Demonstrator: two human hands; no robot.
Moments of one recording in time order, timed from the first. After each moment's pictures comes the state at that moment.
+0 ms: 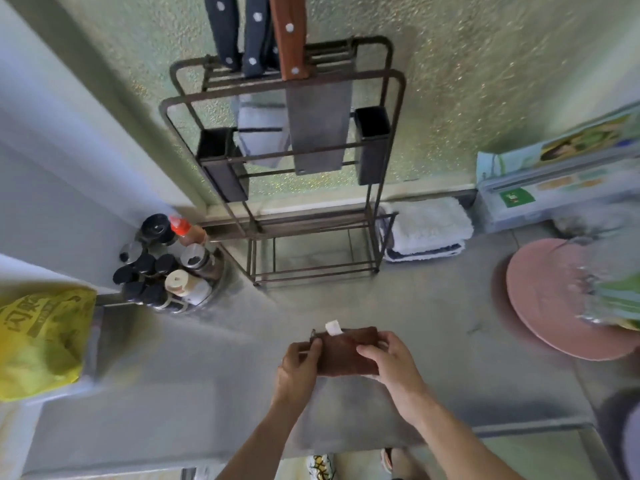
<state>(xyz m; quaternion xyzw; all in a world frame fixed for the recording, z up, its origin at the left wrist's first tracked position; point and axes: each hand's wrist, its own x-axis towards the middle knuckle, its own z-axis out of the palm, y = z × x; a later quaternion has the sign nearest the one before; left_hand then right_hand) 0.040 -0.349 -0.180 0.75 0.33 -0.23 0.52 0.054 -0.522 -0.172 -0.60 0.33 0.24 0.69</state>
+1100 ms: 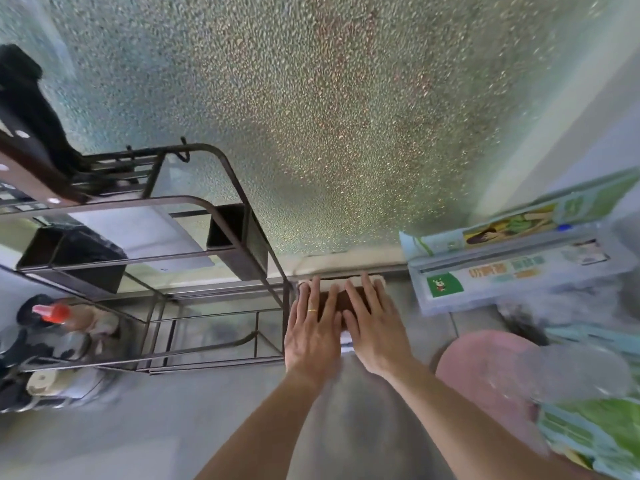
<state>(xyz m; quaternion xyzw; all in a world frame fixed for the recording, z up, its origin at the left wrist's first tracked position) 0.266 -0.560 -0.207 0.99 -0.01 -0.04 0.12 0.285 -0.701 -0.220 -0.98 -0.10 0.03 0.19</state>
